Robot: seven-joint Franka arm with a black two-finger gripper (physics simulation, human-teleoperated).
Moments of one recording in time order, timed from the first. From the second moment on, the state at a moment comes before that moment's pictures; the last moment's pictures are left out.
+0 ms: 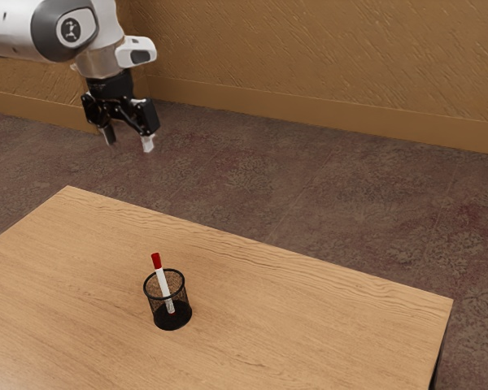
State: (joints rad) arm -0.30 -0.05 0.31 -1.70 0.02 1.69 -0.03
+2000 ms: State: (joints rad) arm -0.25 0.16 0.30 -2.09 -0.27 2.00 -0.03
